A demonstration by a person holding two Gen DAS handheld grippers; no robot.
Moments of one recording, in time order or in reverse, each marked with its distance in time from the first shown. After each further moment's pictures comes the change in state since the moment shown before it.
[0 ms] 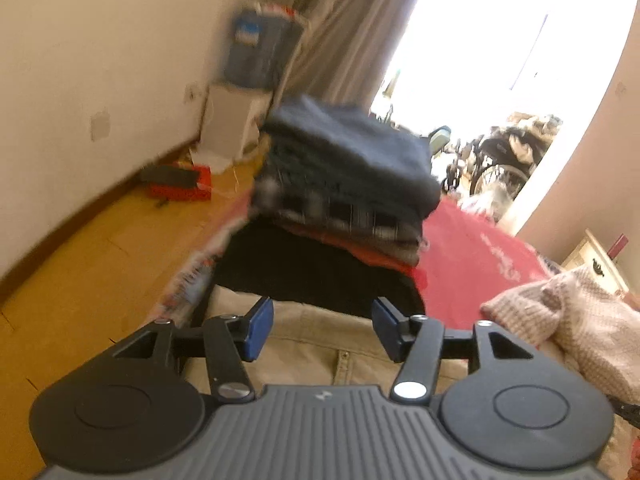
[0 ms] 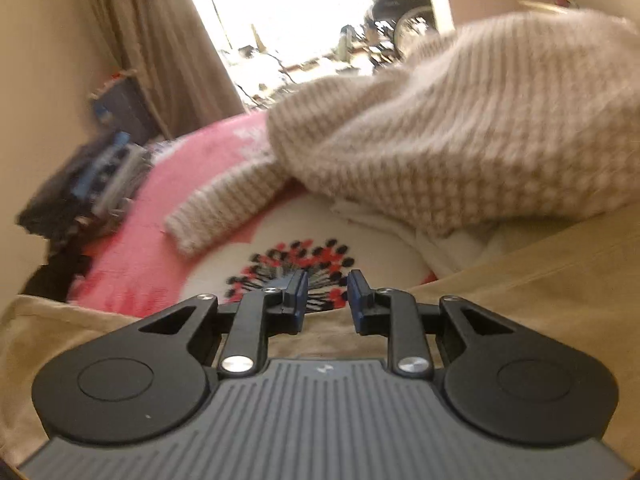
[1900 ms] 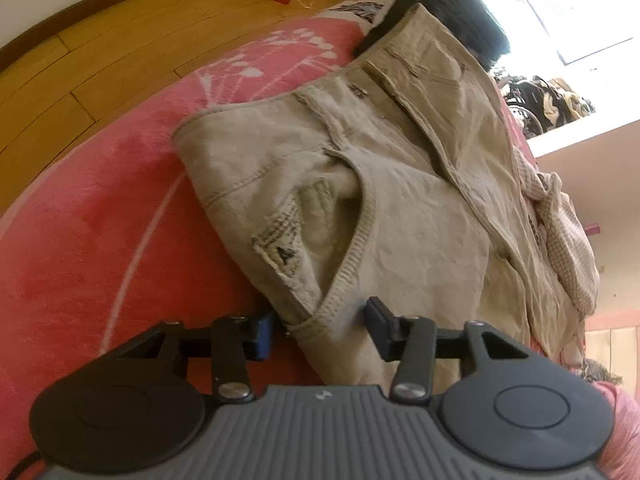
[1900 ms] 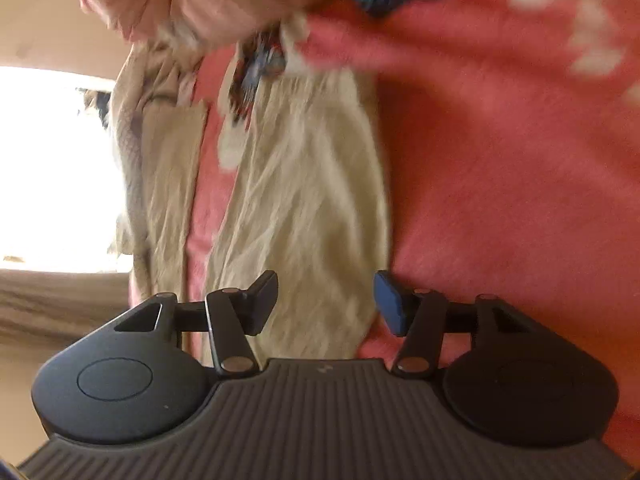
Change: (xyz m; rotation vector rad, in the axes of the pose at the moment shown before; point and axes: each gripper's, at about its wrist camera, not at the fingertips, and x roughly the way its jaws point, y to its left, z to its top) left arm -0.145 0.138 -0.232 -0.400 0.476 -0.112; right arm -0.371 -0.130 -0.299 1.175 -0.075 -0.232
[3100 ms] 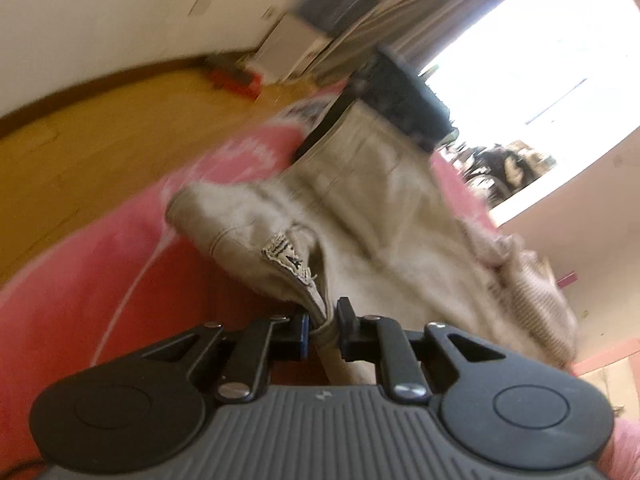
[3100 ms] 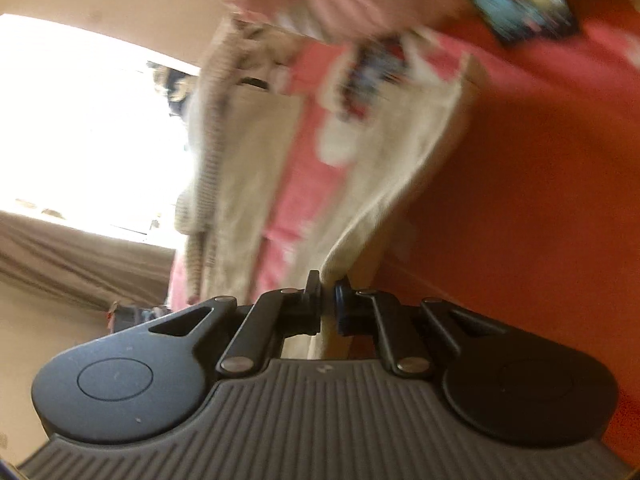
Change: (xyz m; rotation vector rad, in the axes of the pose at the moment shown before) left arm -0.053 -0.047 -0.003 0.086 -0.327 -0.073; right arm -0.011 0.061 -0.011 -0.190 0.001 0.207
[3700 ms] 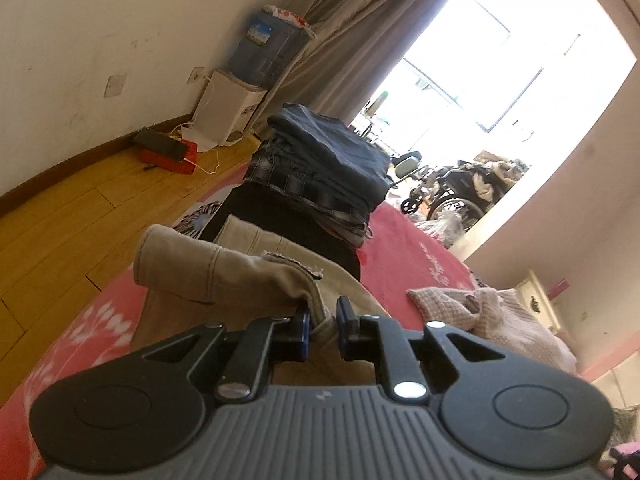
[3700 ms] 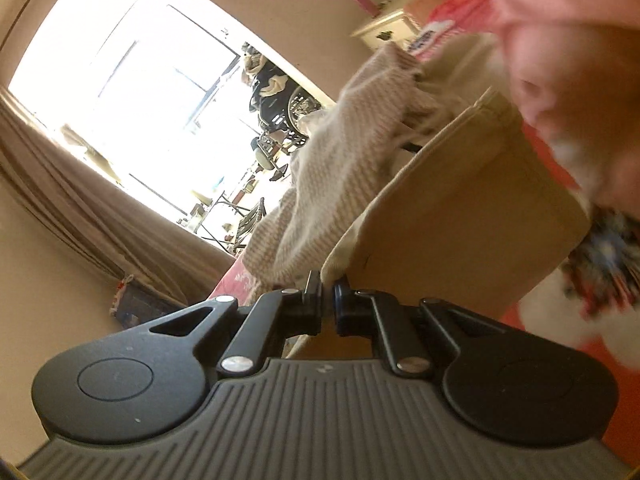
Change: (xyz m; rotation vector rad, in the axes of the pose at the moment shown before) left arm 0.095 -0.128 0.114 0.166 -0.099 -0.019; right arm 0.098 0.174 0.099 -0.326 -0.060 0.101
